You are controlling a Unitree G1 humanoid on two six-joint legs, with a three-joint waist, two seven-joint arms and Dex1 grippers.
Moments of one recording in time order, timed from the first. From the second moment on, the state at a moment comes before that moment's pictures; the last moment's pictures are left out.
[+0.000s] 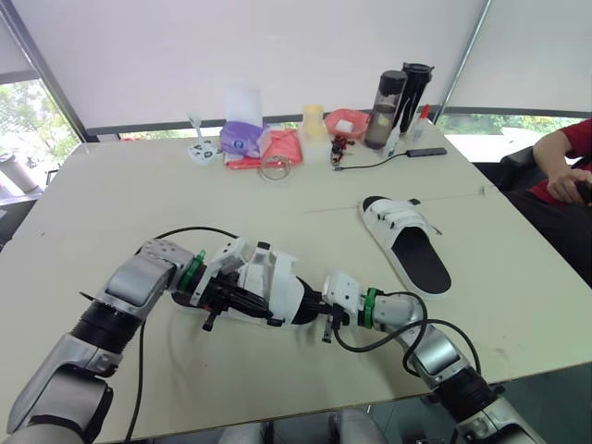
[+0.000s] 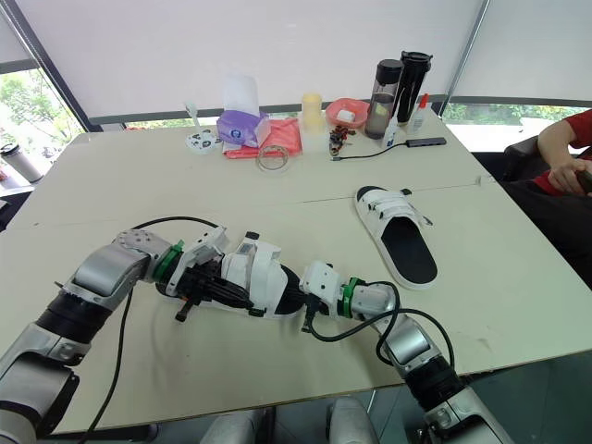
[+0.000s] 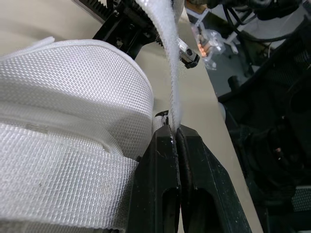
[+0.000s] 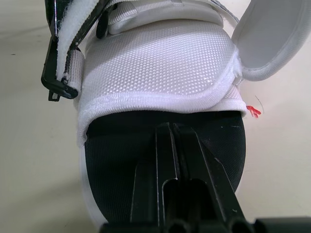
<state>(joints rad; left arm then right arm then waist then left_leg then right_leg) -0.60 0.70 -0.32 0.09 -0.41 0.67 -1.54 -0.28 -0.41 0.40 0.08 0.09 0.00 0.81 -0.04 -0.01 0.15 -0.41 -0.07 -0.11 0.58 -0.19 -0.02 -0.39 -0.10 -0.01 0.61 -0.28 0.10</state>
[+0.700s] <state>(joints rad) -0.25 0.92 -0.09 -0.28 -0.66 0.89 -1.43 -0.29 -0.41 0.40 0.10 0.09 0.00 0.81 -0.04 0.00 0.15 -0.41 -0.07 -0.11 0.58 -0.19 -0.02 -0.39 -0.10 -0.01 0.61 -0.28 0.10</state>
